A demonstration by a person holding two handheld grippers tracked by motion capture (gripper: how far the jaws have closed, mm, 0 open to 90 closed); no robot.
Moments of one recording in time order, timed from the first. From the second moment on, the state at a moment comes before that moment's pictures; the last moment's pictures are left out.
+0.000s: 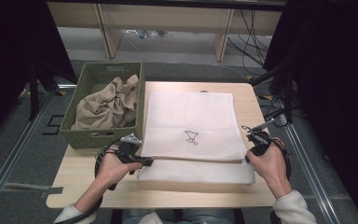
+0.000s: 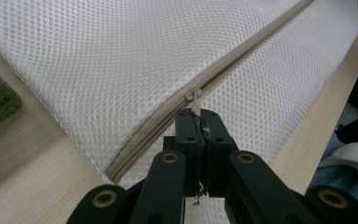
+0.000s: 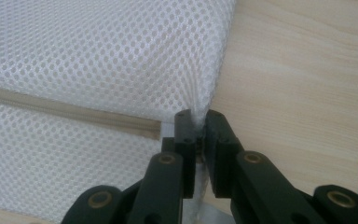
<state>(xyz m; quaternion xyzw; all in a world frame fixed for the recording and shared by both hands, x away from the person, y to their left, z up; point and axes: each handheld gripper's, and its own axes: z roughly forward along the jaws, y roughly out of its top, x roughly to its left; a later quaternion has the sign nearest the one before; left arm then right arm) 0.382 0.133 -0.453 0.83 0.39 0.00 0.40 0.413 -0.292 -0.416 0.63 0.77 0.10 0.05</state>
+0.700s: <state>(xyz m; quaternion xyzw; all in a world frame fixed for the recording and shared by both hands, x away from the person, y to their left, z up) 0.380 0.150 -0.453 0.82 0.41 0.01 0.39 0.416 -0.296 -0.420 0.62 0.77 0.10 0.08</state>
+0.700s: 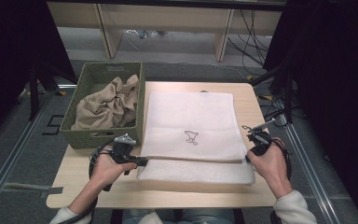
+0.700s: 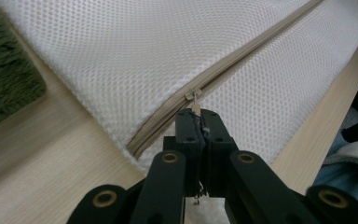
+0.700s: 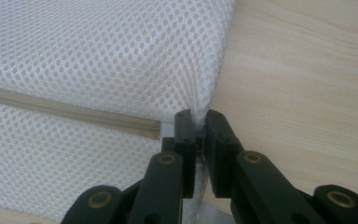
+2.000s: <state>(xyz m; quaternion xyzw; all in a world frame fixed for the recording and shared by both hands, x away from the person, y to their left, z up) 0.377 0.168 -0.456 0.82 0.42 0.01 0.39 0.417 -0.297 -0.422 0.63 0.77 0.10 0.08</state>
